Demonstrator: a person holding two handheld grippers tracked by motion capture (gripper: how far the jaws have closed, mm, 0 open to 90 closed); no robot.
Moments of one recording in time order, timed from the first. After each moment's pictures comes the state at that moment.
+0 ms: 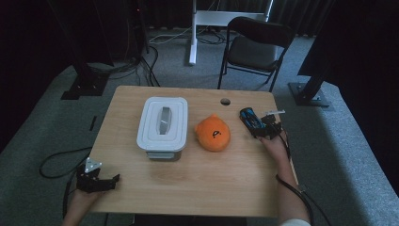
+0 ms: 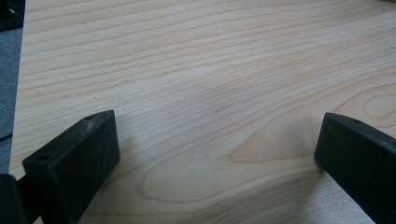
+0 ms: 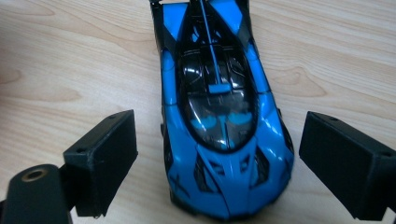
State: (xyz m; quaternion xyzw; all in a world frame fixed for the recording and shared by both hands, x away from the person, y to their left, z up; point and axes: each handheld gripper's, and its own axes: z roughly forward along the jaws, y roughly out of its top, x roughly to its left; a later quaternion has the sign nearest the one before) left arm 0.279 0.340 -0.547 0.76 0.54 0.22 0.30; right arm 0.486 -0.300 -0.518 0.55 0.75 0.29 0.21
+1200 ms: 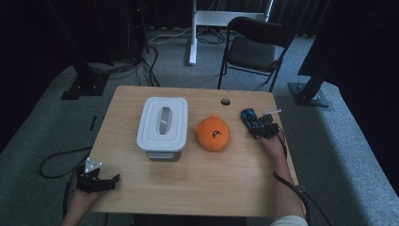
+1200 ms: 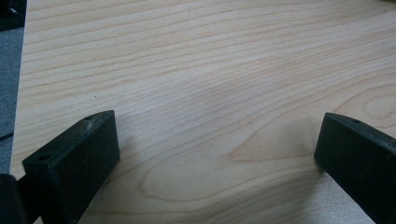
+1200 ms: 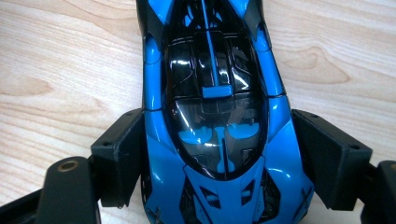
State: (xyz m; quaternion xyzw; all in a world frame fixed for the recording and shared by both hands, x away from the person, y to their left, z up) left arm 0.279 0.340 -0.547 0.76 0.54 0.22 0.30; right arm 0.499 -0.300 -0.534 0.56 0.76 0.27 0.18
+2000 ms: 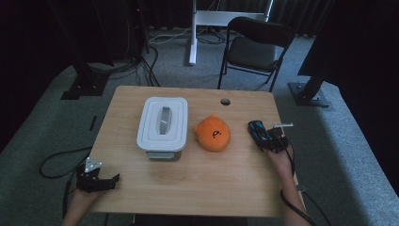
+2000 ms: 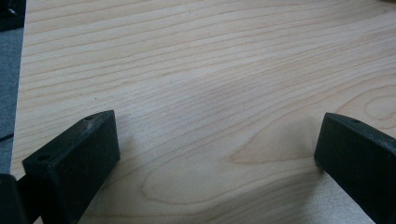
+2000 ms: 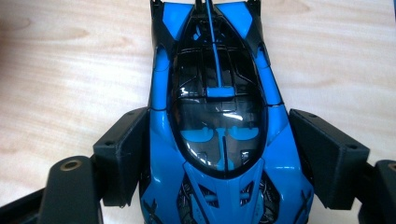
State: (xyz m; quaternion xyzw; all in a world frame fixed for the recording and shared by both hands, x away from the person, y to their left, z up) left arm 0.280 0.341 -0.547 0.76 0.54 0.22 0.30; right arm 0.424 -0.311 -0.521 0.60 0.73 0.28 0.20
